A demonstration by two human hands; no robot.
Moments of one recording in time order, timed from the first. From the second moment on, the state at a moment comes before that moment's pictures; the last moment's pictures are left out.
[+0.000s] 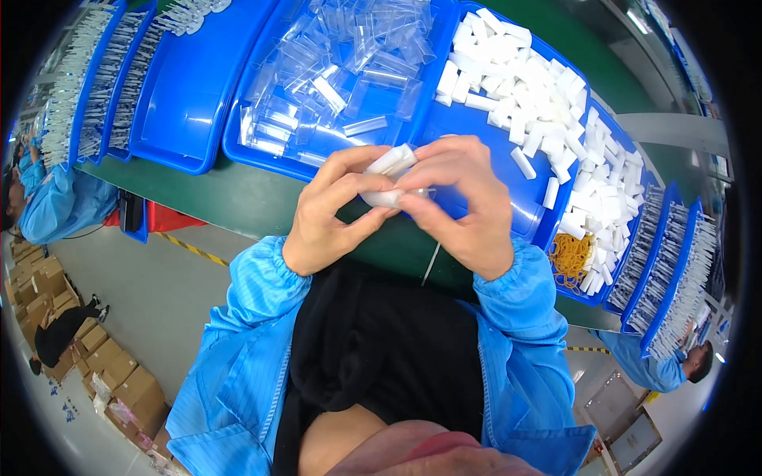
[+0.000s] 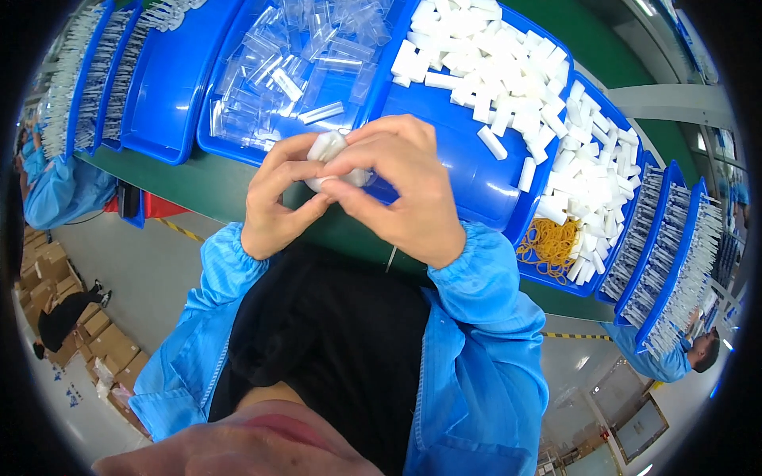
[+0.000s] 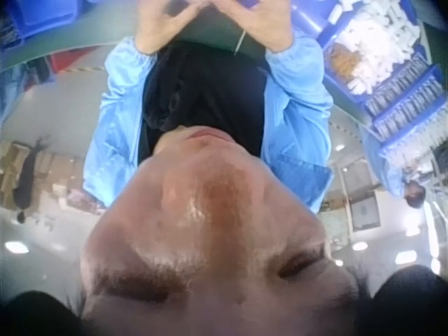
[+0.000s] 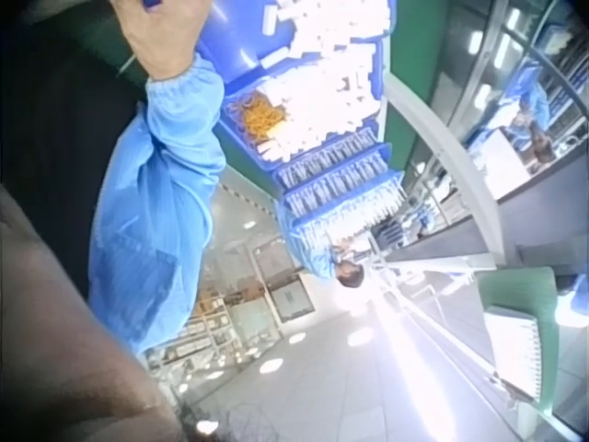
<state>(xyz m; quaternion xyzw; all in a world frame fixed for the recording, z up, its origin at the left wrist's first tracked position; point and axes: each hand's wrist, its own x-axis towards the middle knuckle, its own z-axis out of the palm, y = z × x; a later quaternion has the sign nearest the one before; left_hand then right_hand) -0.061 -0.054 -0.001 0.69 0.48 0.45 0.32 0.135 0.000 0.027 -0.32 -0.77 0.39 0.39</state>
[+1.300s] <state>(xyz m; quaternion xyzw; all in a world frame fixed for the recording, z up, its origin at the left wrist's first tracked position) -0.053 -0.054 -0.003 0.81 0.50 0.30 0.08 0.126 0.005 0.019 -0.40 -0.68 0.51 0.34</state>
